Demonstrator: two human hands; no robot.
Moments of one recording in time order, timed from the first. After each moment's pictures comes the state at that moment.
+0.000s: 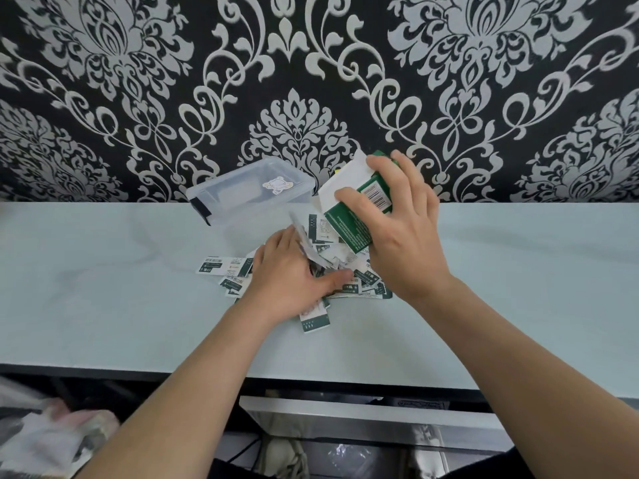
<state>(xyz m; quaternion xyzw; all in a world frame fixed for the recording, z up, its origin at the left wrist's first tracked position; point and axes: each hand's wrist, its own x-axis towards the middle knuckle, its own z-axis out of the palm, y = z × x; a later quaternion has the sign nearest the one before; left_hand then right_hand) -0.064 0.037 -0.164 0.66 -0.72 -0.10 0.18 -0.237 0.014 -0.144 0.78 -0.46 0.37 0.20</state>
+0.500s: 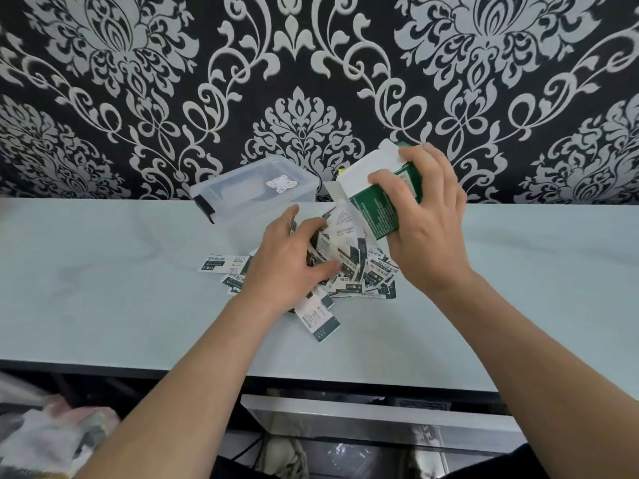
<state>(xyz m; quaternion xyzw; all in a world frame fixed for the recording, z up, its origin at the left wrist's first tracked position) -0.059 0.039 -0.151 0.65 -0.71 -0.12 0.23 -0.251 0.007 -0.140 0.75 -0.48 0.41 0.18</state>
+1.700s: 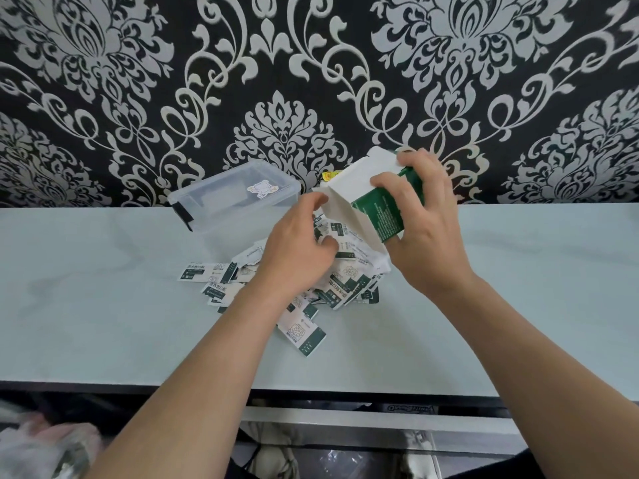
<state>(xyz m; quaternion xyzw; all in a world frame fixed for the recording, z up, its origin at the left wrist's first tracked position) -0.098 0.022 -0.132 0.61 -0.70 -0.17 0.34 -0.279 -0.003 -0.144 0.77 -0.43 0.45 0.13</state>
